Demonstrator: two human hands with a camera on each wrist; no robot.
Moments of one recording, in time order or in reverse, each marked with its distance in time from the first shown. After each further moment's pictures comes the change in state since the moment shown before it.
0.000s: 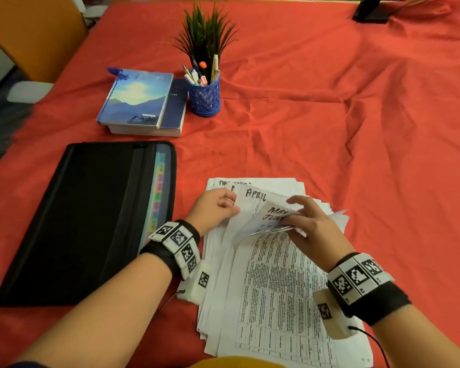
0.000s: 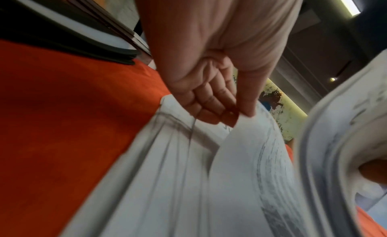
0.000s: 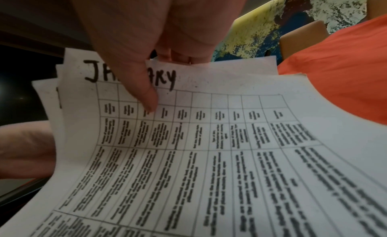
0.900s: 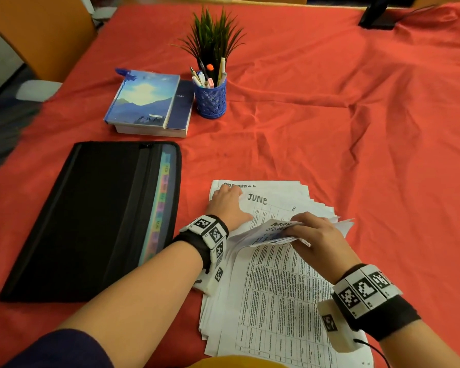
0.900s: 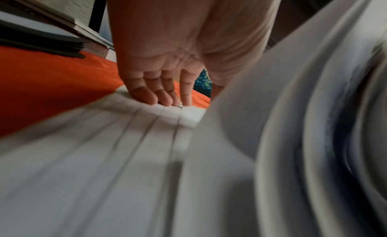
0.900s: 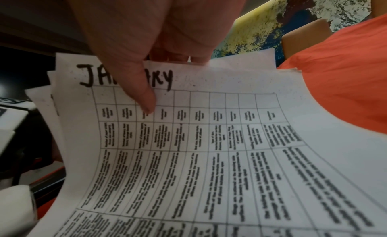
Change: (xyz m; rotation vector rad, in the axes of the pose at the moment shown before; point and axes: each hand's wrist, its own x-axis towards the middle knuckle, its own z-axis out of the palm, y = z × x) left_hand 0.020 0.004 0.022 0.755 0.028 -0.061; right_hand -0.007 -0.002 0.002 0.003 0.037 -0.096
